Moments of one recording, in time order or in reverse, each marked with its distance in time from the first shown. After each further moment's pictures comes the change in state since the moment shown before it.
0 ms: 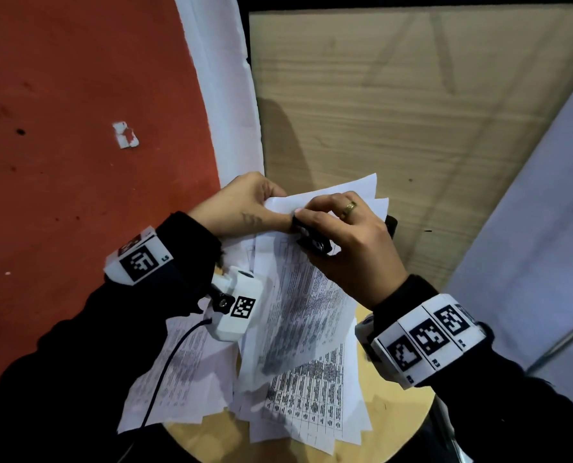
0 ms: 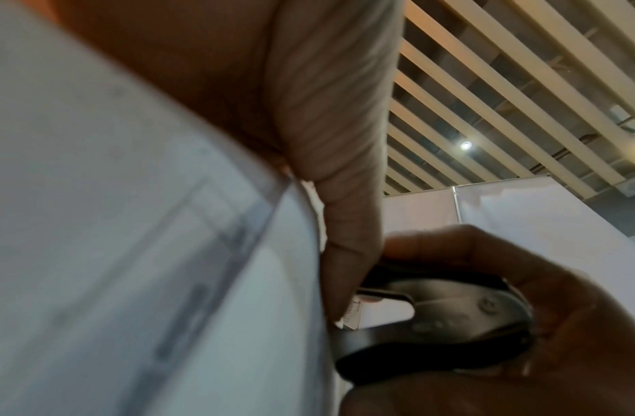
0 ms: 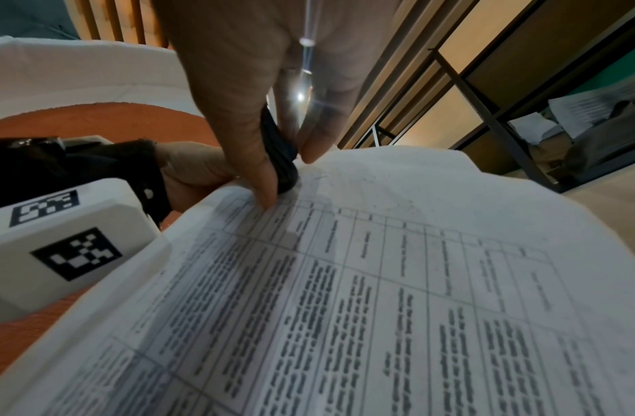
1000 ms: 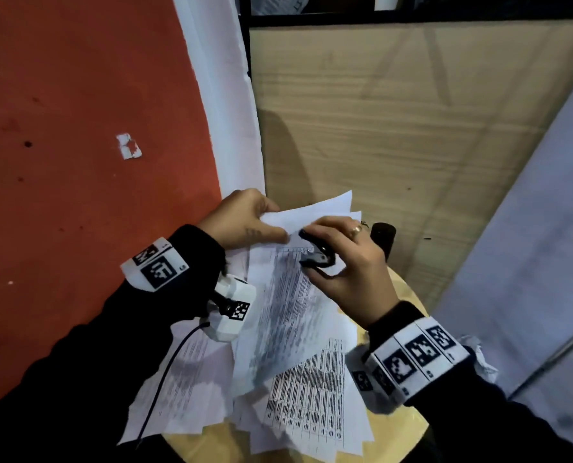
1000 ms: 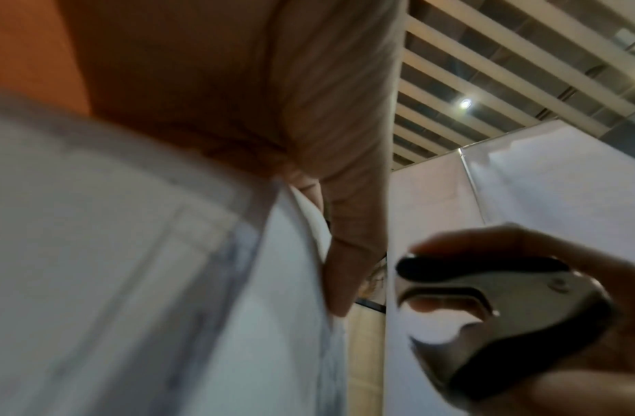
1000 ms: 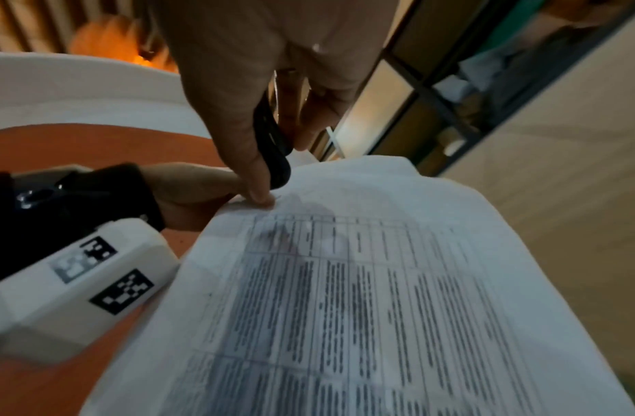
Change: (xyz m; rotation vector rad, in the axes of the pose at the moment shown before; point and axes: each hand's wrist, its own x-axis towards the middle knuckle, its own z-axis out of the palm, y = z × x) left_hand 0.014 -0.024 -0.002 0.187 0.068 -0.031; right_hand -0.023 0.005 0.012 0.128 -0.011 0.224
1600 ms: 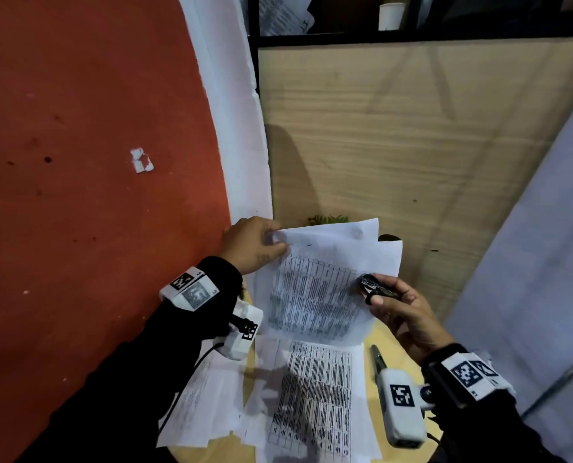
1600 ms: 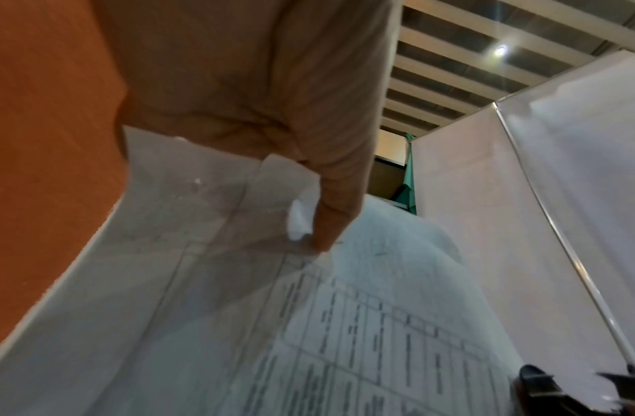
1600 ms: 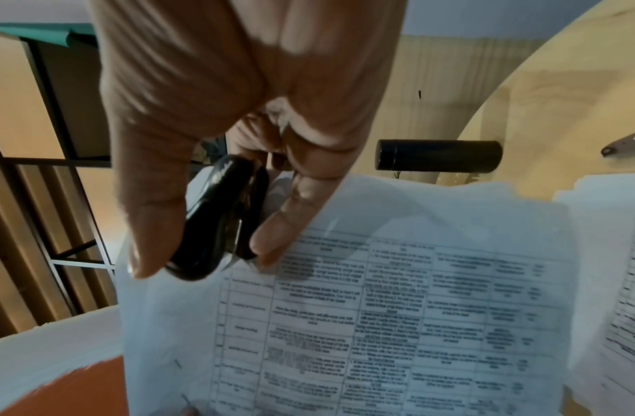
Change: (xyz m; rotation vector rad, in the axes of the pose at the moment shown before) left_hand 0.011 -0.036 0.024 0.104 0.141 -0.043; right_hand -0.064 0.064 -0.024 1.214 0.069 1.022
